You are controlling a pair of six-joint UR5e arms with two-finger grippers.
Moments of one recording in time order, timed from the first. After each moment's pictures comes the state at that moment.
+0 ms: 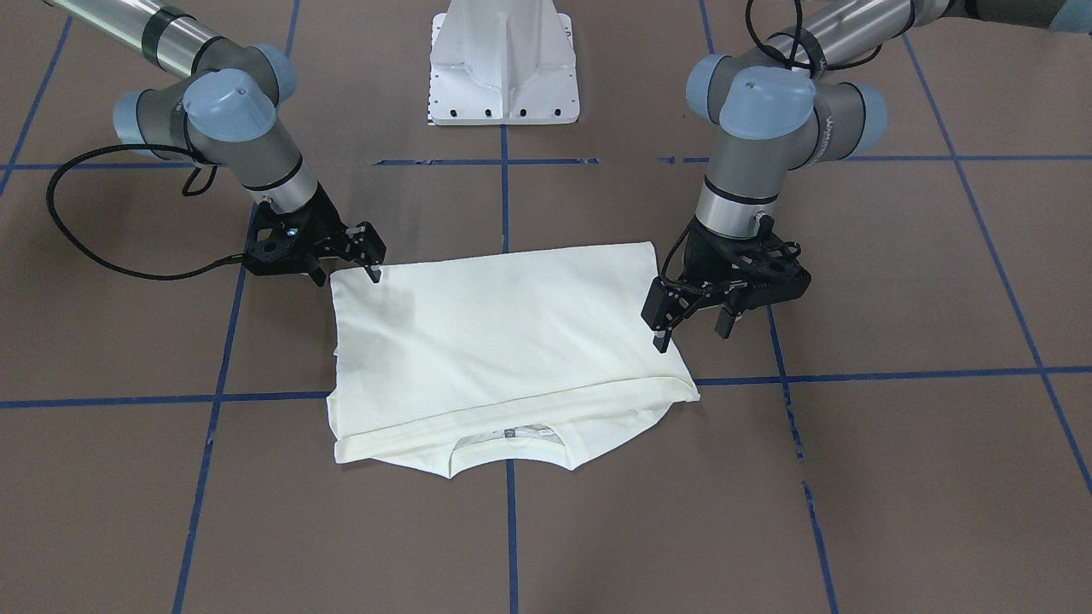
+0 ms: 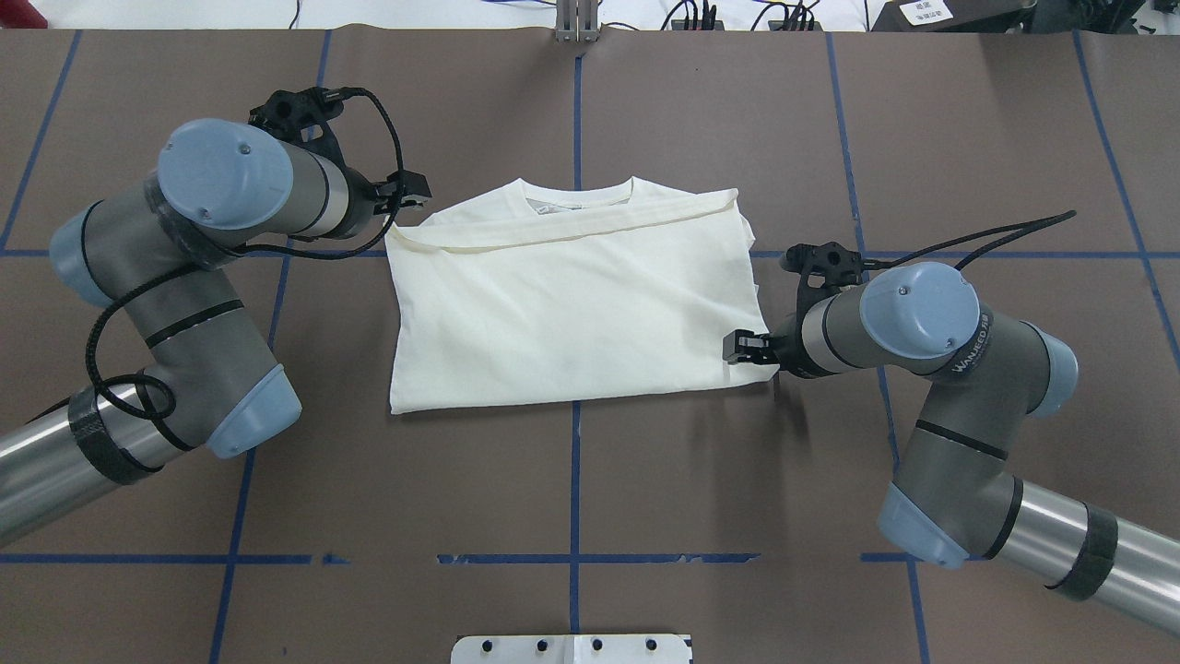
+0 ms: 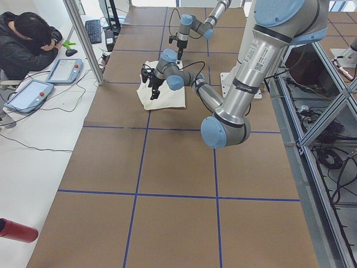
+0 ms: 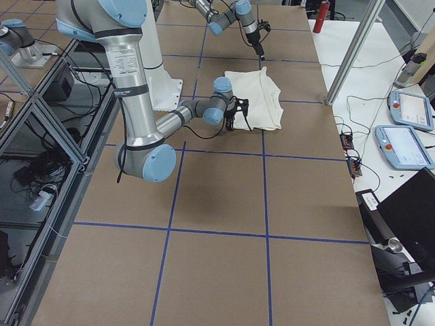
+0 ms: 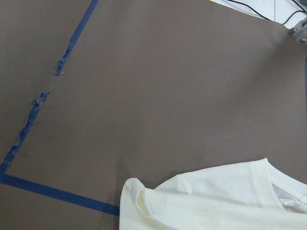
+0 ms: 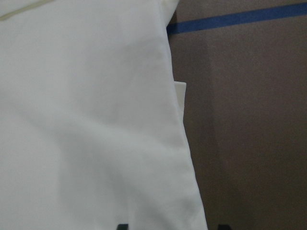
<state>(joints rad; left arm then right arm) -0.71 -2.07 -1.68 -1.92 -1.68 -1.41 0.56 -1.29 1.72 -1.06 1.84 1.31</state>
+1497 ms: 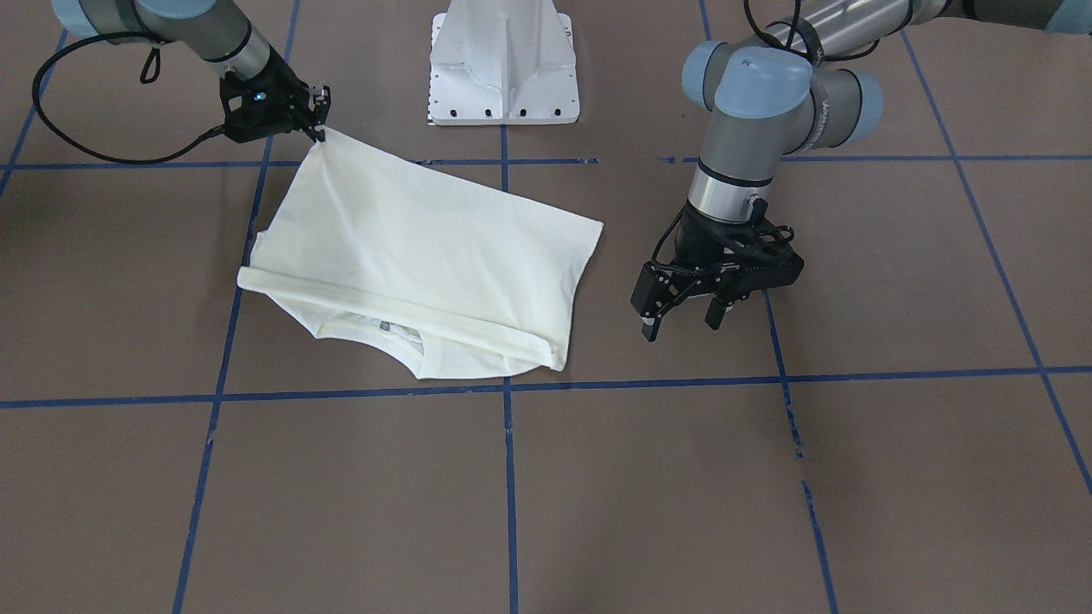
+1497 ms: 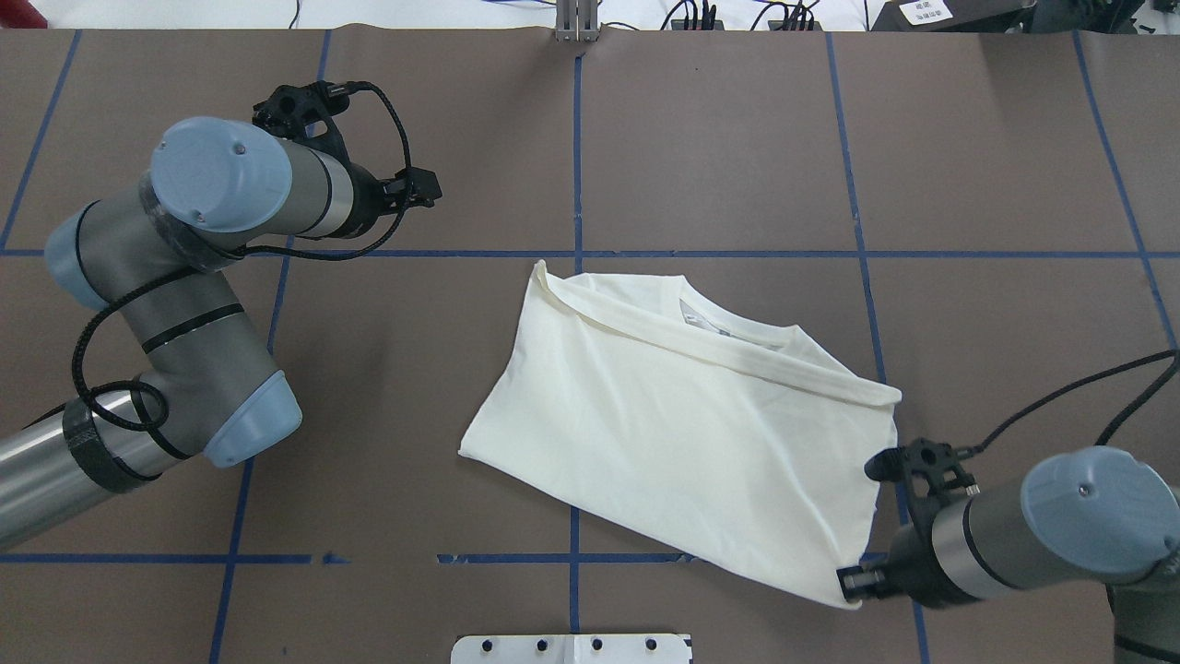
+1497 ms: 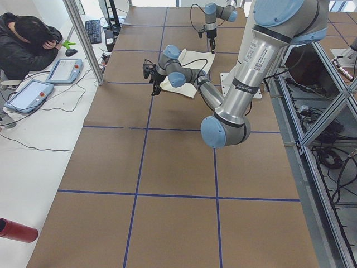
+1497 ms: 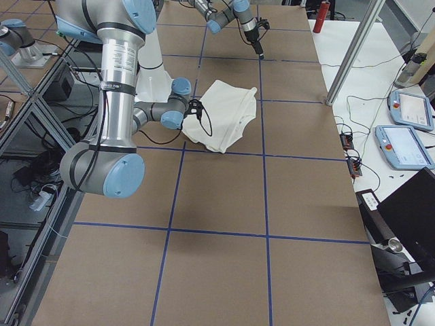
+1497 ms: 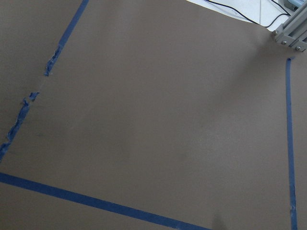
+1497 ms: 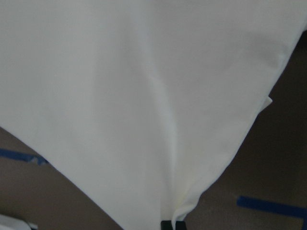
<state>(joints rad) -0.70 -2.08 -1.73 -1.91 -1.67 -1.42 0.23 -1.76 2.16 -1.05 1.96 1.33</state>
